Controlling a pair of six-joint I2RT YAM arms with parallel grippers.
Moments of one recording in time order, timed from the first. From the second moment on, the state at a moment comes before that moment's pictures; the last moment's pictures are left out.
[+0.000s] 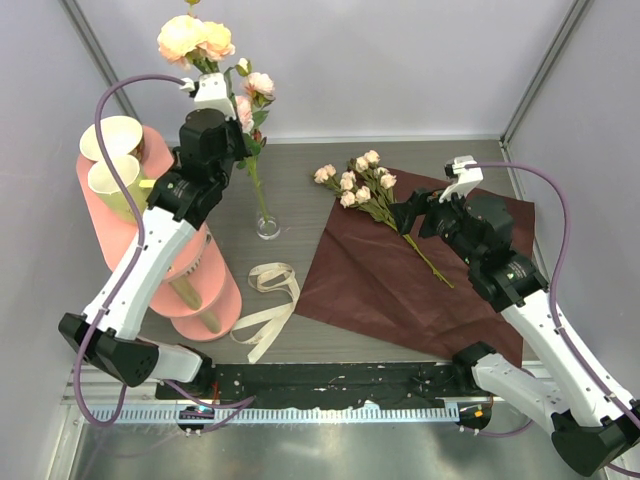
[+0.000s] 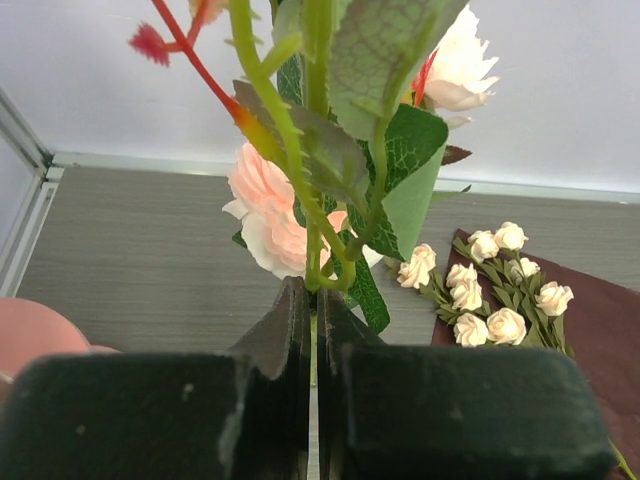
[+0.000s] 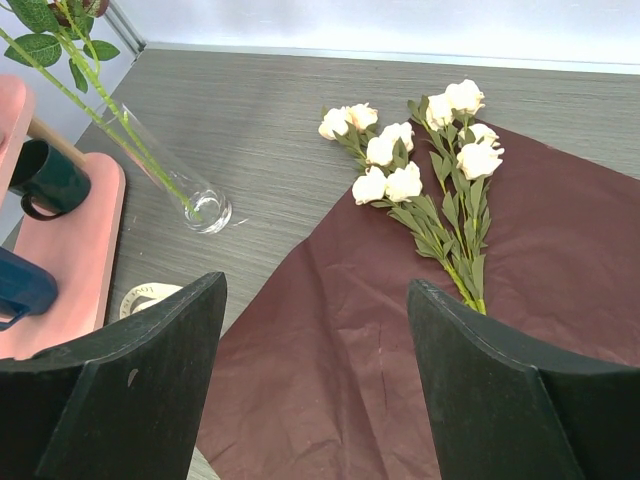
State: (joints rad) left arm -0.44 1.38 1.62 -0.42 -0.43 -0.20; right arm 0.45 0.85 0.96 -0.29 0.02 0.26
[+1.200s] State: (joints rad) left arm -0.44 1.28 1.49 -0.50 -0.39 -0.30; right arm 0.45 0.97 0.93 -0.30 0.03 0.32
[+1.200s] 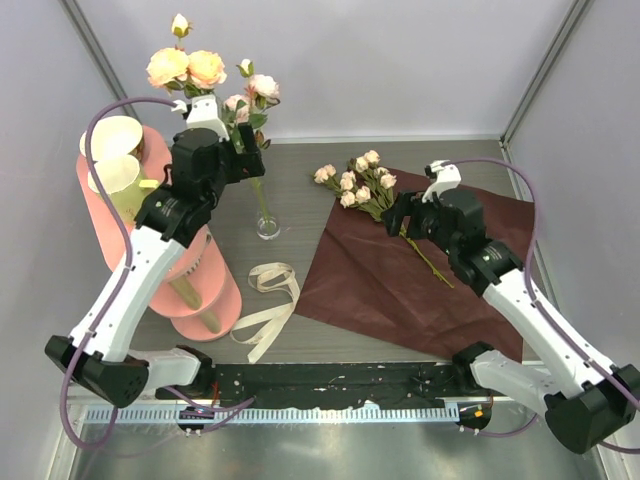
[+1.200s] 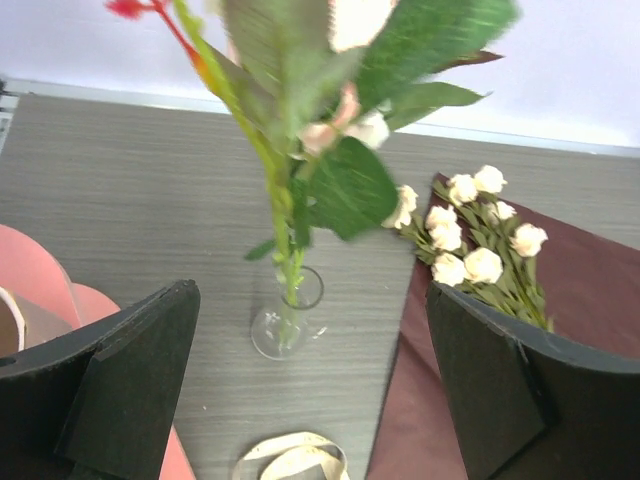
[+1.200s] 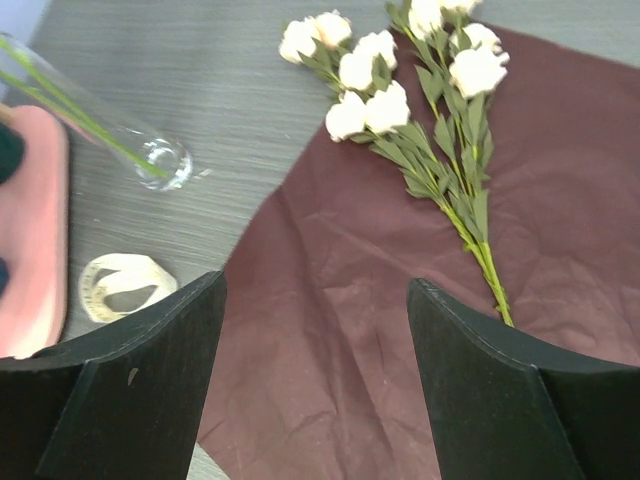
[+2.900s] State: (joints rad) left arm -0.44 1.08 1.39 -0.51 0.57 -0.52; right arm 0.36 1.85 1.14 -0.25 0.23 0.03
